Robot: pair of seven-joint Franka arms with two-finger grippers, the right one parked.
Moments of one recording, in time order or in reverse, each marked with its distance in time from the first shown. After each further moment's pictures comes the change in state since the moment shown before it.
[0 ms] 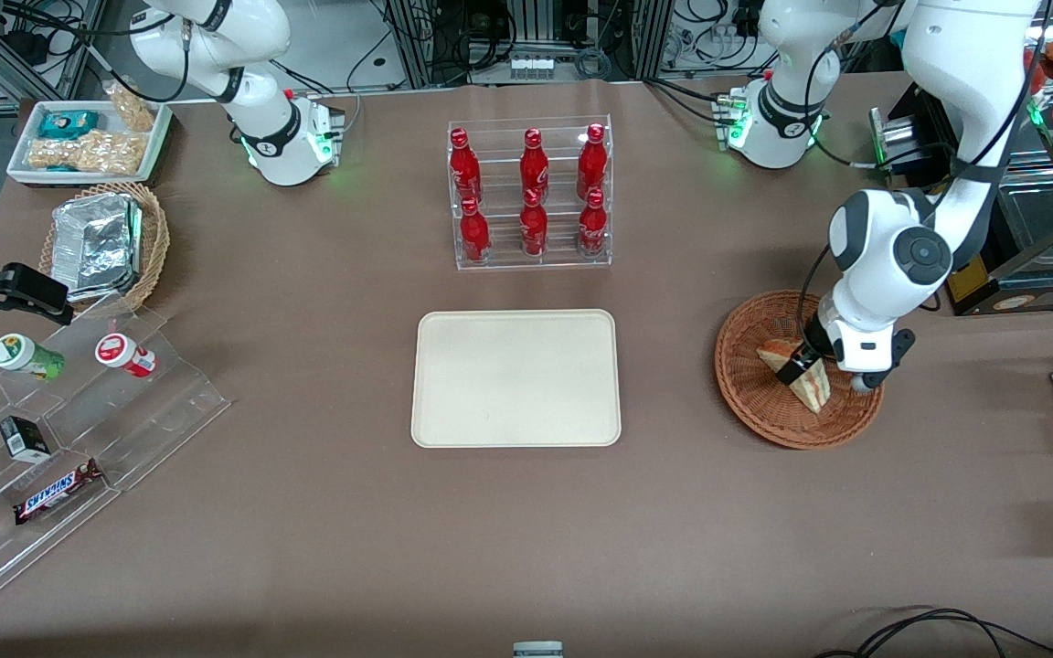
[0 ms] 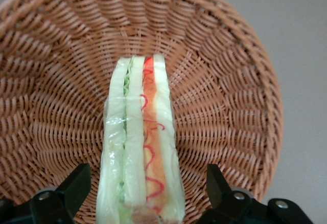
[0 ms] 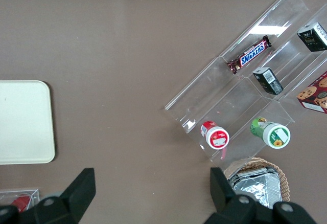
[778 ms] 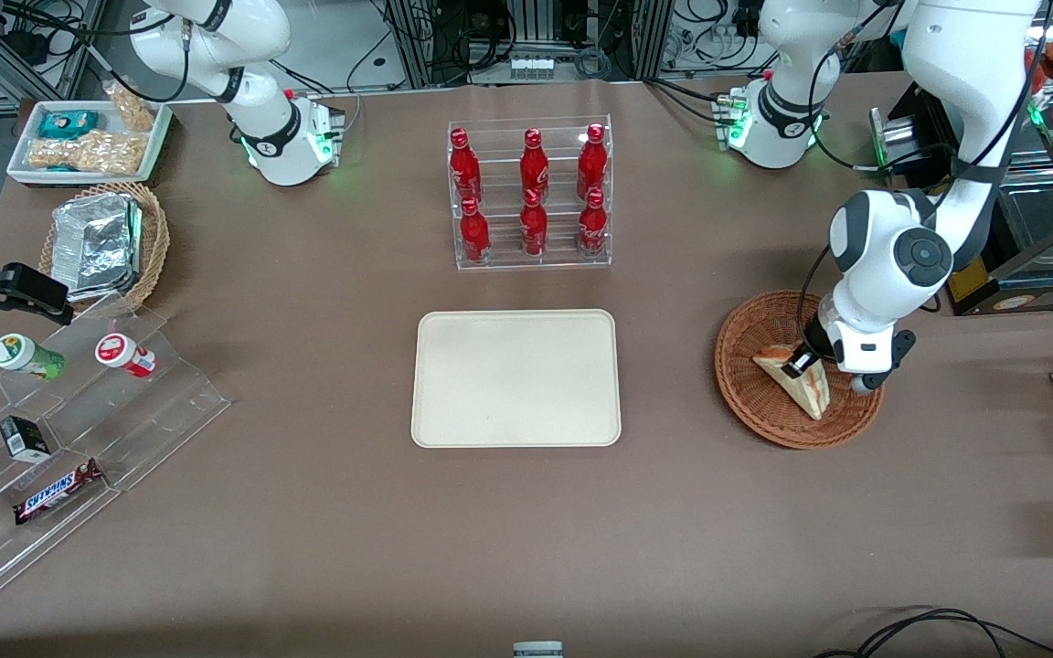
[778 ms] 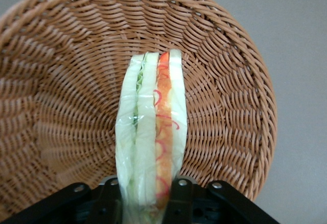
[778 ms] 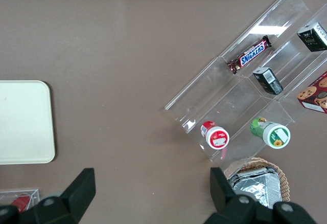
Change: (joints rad) arm -0.001 -0.042 0.000 0.014 0.003 -0.061 0.009
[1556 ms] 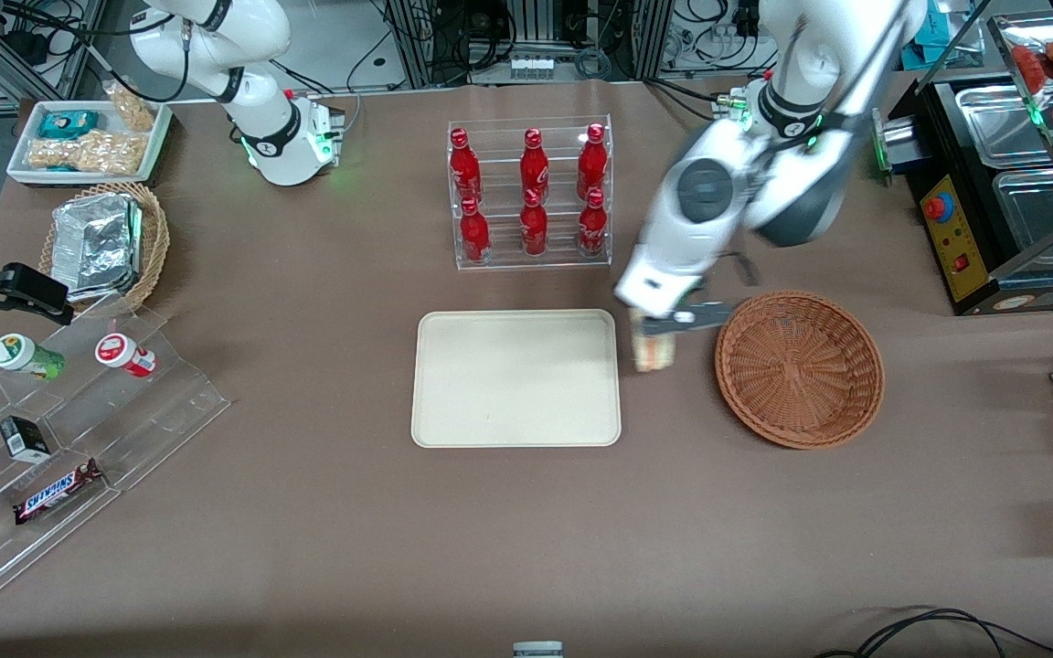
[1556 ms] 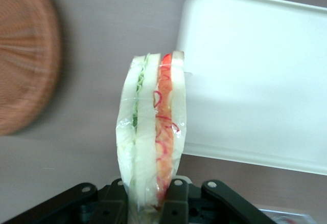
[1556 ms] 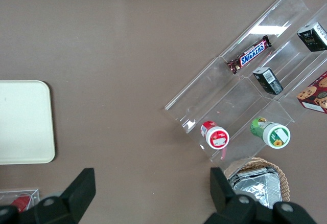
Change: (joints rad) arm -0.524 0.101 -0.048 0.418 0.000 -0.417 0.022
